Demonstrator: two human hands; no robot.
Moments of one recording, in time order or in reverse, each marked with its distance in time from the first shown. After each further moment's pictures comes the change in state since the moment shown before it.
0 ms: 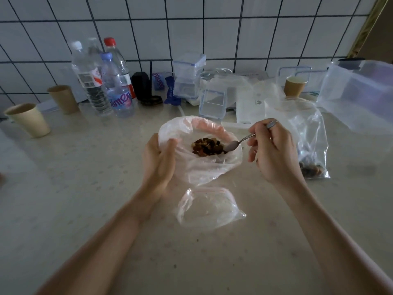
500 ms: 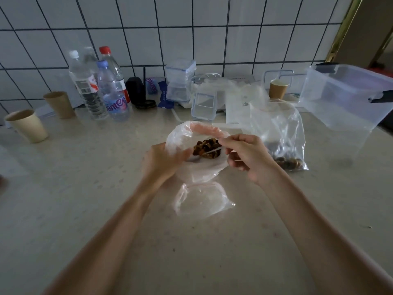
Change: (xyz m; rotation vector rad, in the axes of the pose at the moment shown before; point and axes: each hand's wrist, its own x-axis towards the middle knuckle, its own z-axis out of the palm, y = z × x) left_hand -0.004 0.011 -0.003 0.391 -0.199 -0.059; right_hand 0.001 -0.003 0.007 0.300 -0.228 0.545
